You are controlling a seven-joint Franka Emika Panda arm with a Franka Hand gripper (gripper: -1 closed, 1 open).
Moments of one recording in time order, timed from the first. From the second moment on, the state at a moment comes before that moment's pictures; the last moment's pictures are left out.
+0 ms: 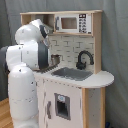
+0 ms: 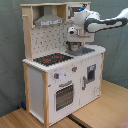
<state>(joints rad) -0.81 -0.02 1.36 -1.69 -0.34 1.66 -0.75</state>
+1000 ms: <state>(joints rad) -0.79 0.01 1.54 -1.67 -0.32 1.75 -0.50</state>
